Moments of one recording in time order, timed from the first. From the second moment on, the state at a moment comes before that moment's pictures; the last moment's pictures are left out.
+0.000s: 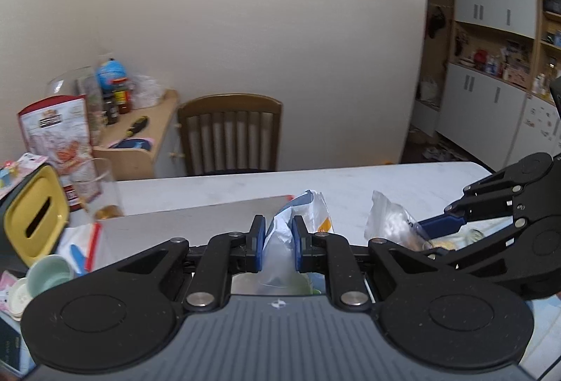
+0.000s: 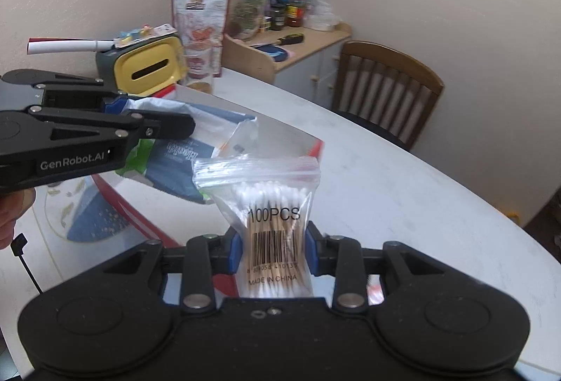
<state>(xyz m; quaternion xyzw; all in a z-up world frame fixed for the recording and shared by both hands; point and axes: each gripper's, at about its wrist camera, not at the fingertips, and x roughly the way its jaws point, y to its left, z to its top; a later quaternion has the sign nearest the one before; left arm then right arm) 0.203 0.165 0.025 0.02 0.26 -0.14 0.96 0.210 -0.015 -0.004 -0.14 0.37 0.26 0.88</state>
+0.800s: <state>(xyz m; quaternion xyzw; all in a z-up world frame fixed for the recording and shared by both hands) 0.270 0.240 -0.064 0.01 0.38 -0.06 0.92 0.268 0.091 -0.092 -0.20 0.45 0.29 0.82</state>
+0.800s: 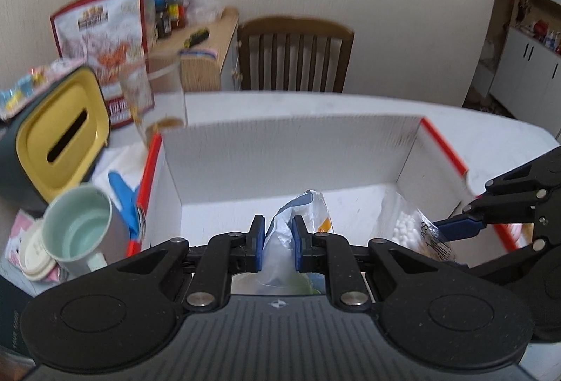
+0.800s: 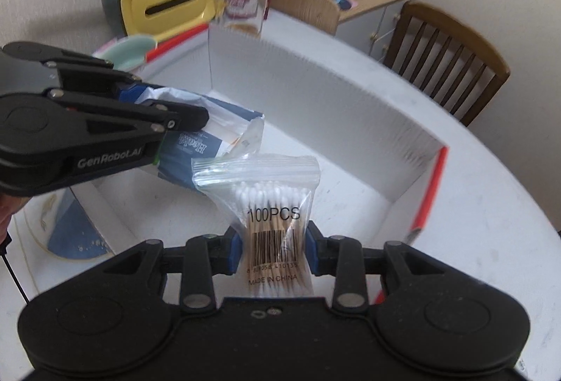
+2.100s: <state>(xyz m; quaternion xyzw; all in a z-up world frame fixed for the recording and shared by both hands) 0.279 0.247 -0.078 0.03 0.46 -0.05 0.88 0.257 0.079 -0.073 -0.17 0.45 0.29 0.83</state>
